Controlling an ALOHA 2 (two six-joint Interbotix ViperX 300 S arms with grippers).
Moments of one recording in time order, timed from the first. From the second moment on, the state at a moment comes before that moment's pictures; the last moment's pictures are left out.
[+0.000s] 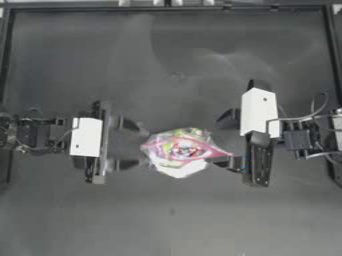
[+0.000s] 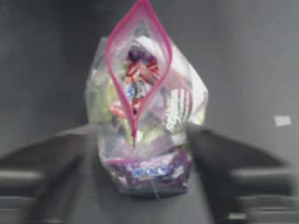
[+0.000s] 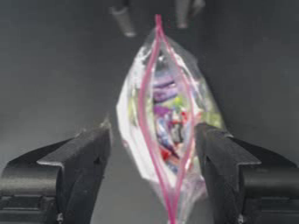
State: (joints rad) left arm 0.09 -0.18 0.92 0.02 -0.31 0.20; right arm 0.06 -0.36 0.67 -0.40 0.42 0.56
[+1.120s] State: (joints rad) left arm 0.10 -0.47 0.92 0.01 -0.12 0.19; right arm 0.03 -0.60 0.88 -0.46 0.23 0.56
